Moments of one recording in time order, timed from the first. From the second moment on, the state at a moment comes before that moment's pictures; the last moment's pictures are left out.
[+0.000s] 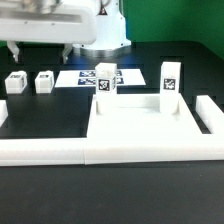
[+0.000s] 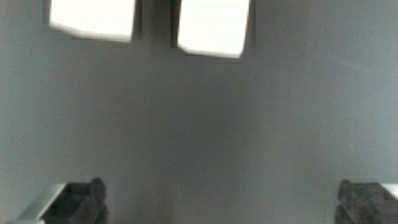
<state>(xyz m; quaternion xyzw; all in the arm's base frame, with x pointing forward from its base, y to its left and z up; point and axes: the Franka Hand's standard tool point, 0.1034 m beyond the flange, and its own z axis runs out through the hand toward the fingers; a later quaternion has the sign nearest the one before) 0.420 -0.143 0.073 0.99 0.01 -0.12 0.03</state>
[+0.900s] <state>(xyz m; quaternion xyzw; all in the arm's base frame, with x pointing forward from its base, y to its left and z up) 0.395 -0.146 0.043 0.97 0.00 -0.24 0.01</state>
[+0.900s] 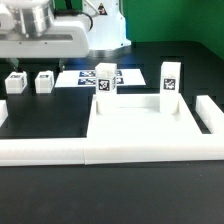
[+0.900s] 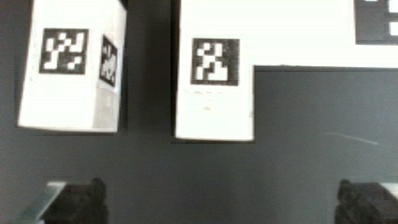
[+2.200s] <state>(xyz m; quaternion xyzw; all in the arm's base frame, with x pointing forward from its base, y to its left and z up) 0.376 -0.141 0.031 0.89 0.02 -0.46 -0.05</state>
